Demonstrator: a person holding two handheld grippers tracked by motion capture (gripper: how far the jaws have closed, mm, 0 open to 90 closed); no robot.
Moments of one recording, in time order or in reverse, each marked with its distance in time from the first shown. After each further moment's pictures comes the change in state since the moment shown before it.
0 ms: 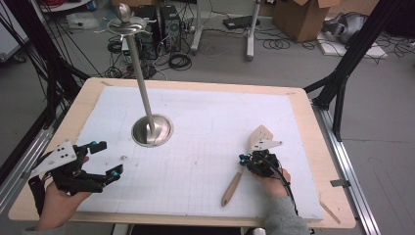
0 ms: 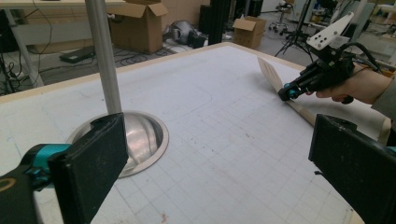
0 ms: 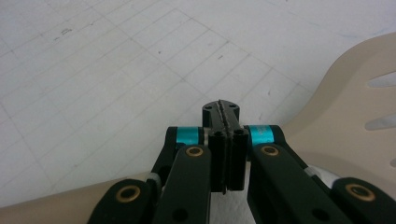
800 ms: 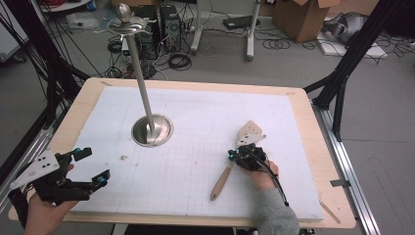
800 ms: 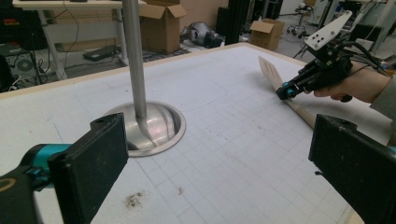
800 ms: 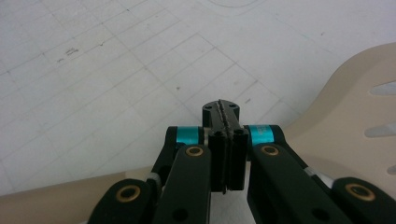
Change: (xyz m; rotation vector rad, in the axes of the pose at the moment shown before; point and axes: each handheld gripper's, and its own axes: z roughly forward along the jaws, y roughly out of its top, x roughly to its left) left arm -0.002 -0.008 -0.032 -0.009 0.076 -0.014; right arm 0.013 0.026 0.027 0.019 0.013 -0.078
